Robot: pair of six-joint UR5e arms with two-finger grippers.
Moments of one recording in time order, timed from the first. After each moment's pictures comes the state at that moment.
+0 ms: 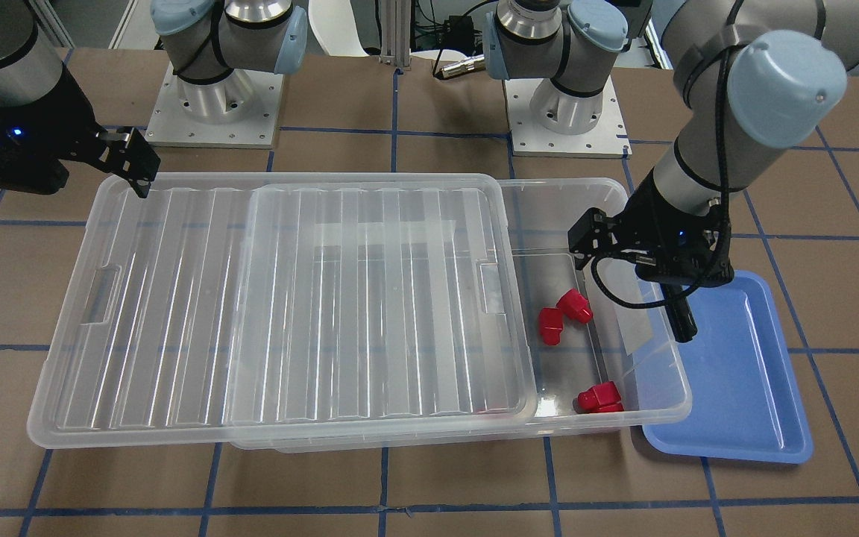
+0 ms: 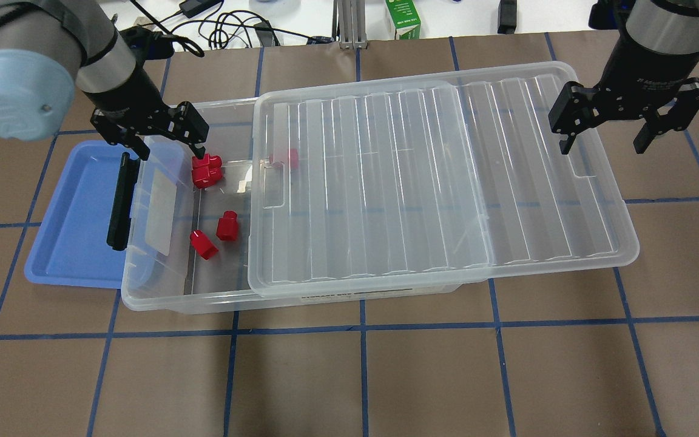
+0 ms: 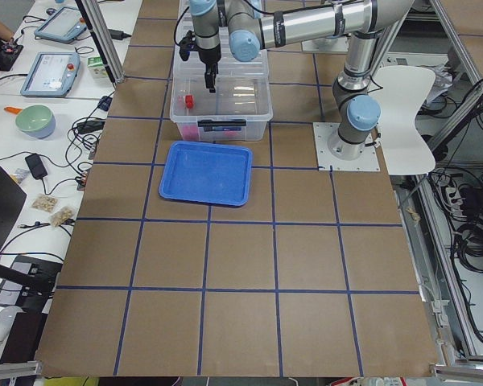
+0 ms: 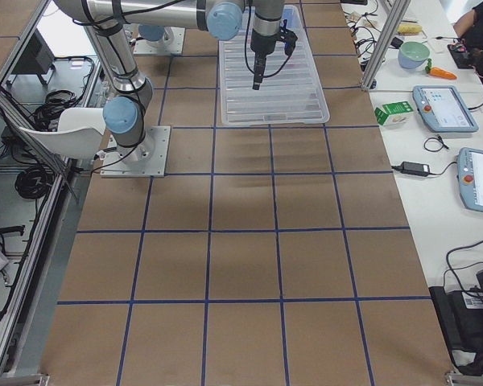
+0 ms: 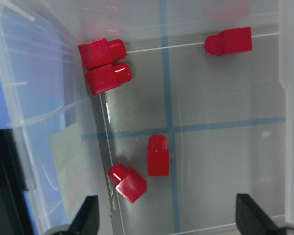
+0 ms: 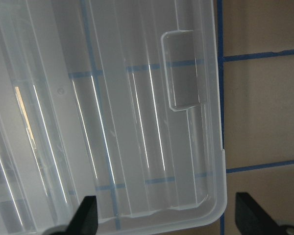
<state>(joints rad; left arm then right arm) -1.48 -1.70 -1.57 -1.50 1.54 0.17 1.42 -1.56 1.58 -1.50 -1.65 -0.05</state>
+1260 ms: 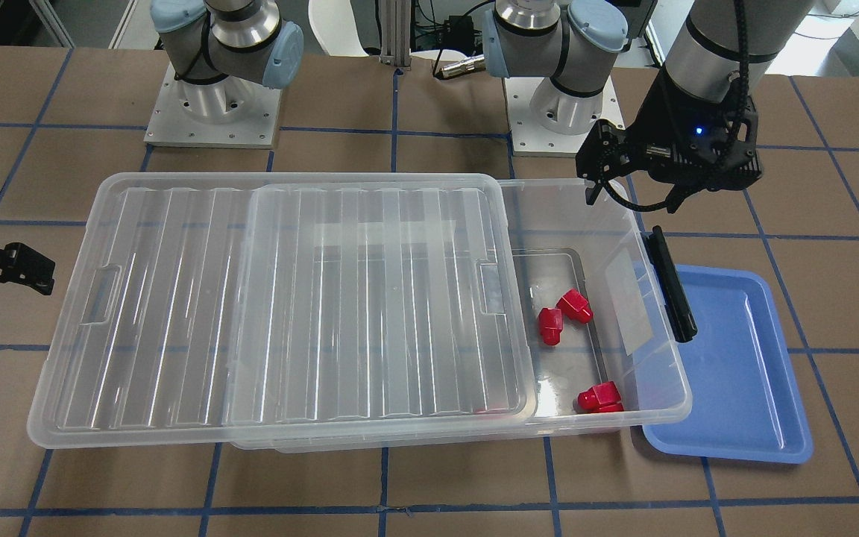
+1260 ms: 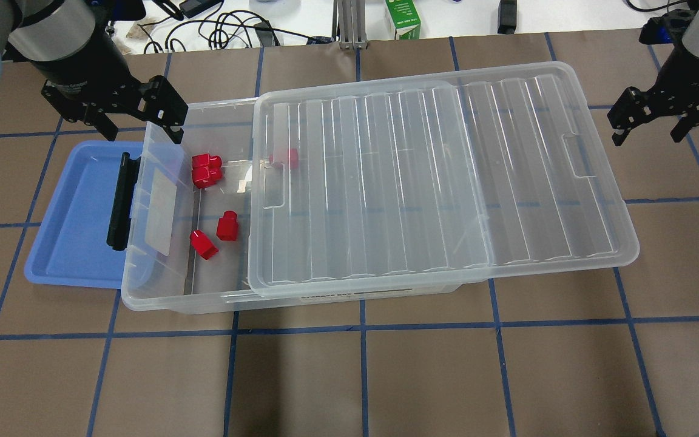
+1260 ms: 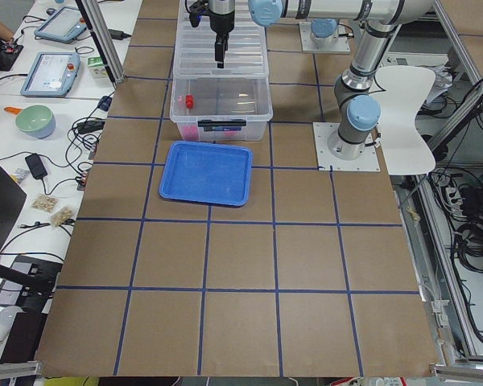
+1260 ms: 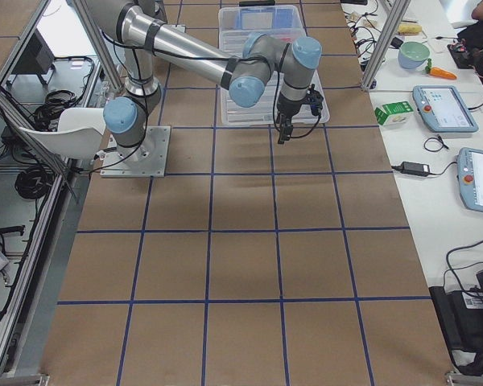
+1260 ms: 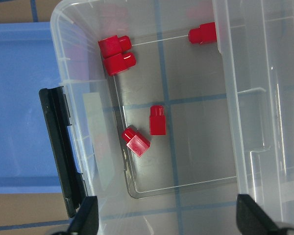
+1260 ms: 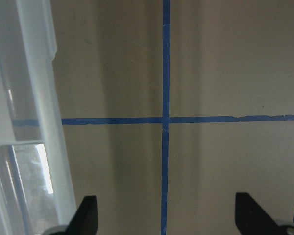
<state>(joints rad) -1.51 -1.58 -1.53 -1.57 1.57 0.16 1.21 -1.33 1.58 -1.73 -1.64 -0.36</state>
